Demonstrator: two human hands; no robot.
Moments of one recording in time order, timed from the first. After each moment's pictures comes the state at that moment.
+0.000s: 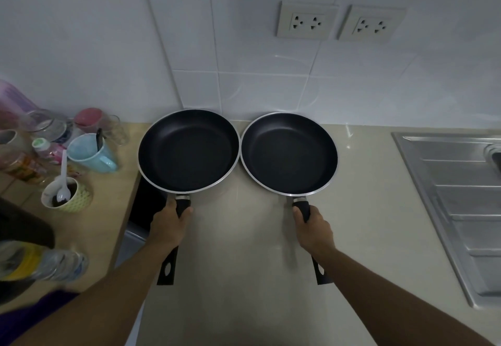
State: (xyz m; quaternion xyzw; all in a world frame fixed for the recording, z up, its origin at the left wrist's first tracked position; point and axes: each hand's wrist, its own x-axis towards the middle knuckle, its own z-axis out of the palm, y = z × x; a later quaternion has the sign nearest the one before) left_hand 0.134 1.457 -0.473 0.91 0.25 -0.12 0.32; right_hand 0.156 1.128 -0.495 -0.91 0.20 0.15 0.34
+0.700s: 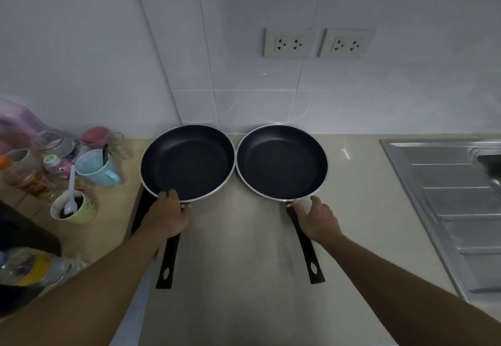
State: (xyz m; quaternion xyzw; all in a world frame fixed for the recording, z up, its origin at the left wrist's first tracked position) left_hand 0.155 1.457 -0.424 0.95 0.17 -0.16 0.19; right_hand 0.174 1.108 -0.454 -0.94 0.15 0.15 0.27
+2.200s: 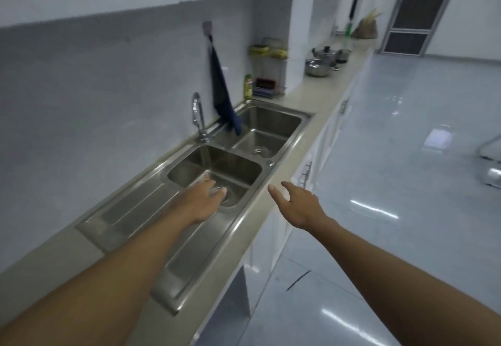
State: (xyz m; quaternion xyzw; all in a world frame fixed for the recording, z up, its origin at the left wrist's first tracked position) left_hand 0.087 0.662 -0.282 0.88 -0.40 -0.20 0.17; right_hand -0.122 0.506 -0.314 -0.86 0.42 -0.09 0.29
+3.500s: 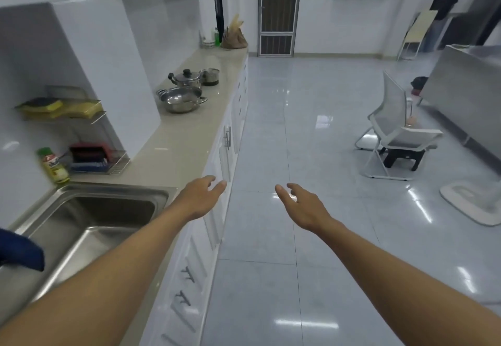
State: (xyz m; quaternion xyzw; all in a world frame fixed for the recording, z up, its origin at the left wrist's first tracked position) left_hand -0.021 -0.094 -0.273 0.75 -0.58 -0.27 0.19; right_hand -0.291 -0.130 -0.307 -0.68 0.61 -0.19 0.35
